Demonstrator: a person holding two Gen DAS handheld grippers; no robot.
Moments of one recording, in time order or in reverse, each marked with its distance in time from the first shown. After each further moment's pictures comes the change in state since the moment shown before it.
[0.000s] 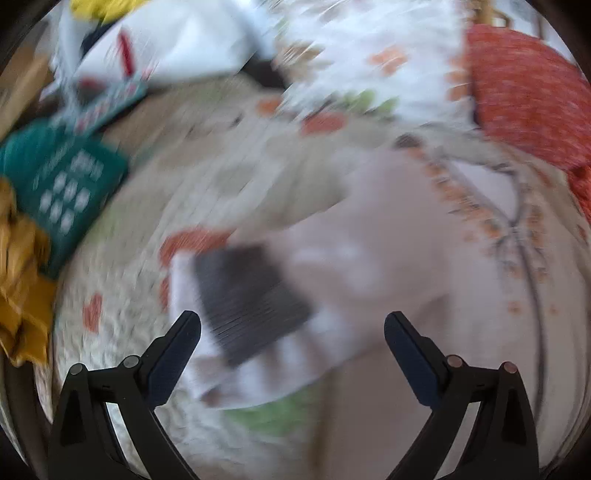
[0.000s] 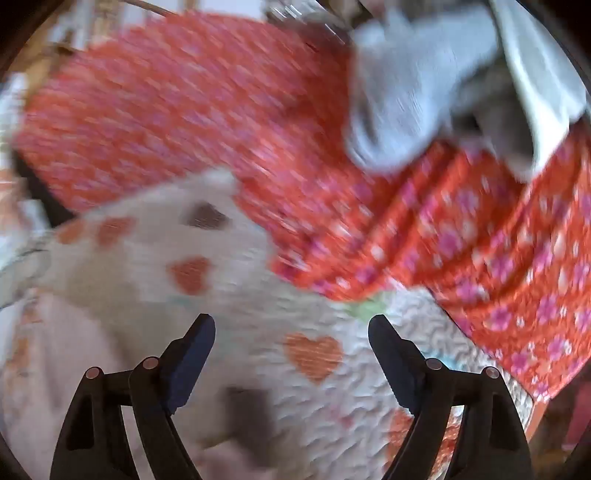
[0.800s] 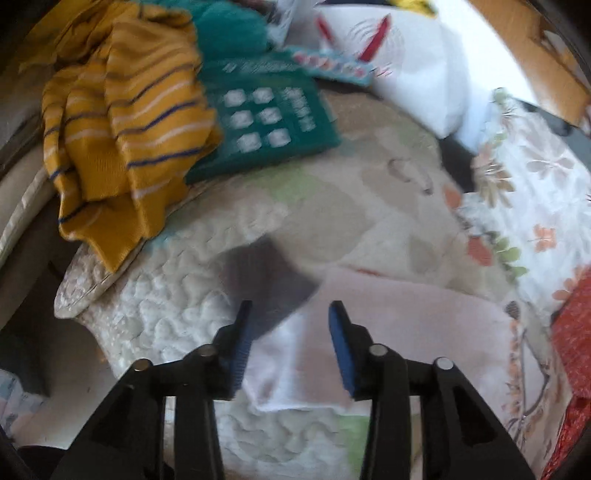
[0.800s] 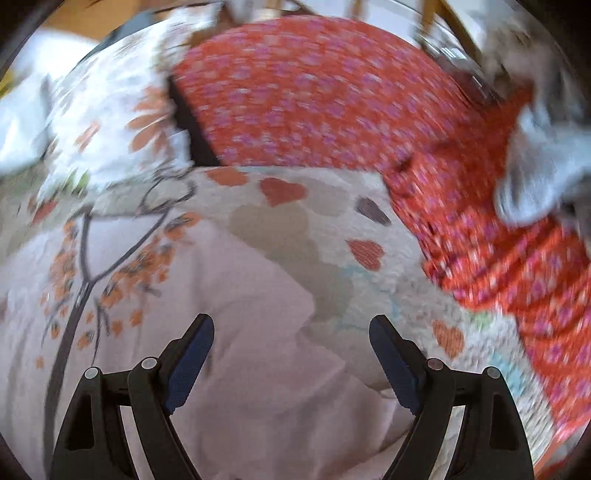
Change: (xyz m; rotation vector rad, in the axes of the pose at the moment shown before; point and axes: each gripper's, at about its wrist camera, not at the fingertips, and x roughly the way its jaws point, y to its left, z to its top) left arm -0.033 0.152 -0.021 -0.669 -0.142 0.106; right arm -0.022 0.096 -0.032 -0.170 0.050 0.204
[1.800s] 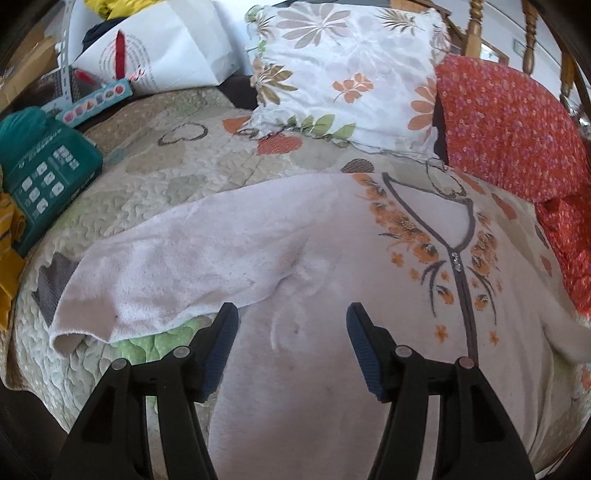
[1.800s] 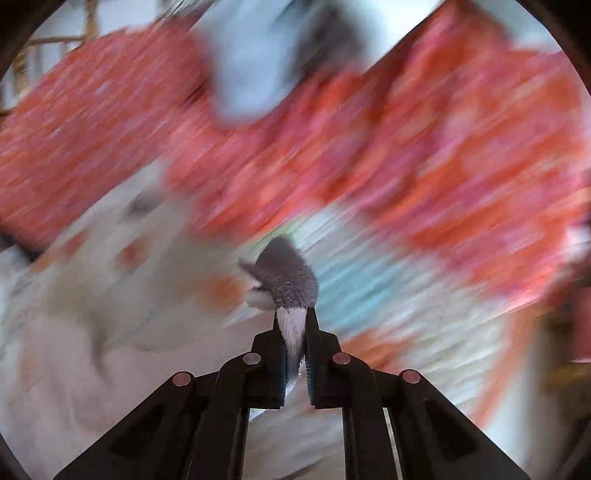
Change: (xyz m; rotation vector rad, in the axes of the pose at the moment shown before) left arm -0.029 -0.165 -0.123 0.571 0.082 -0.279; right arm -0.060 -0.199 -0.043 0.495 0.016 -0.584
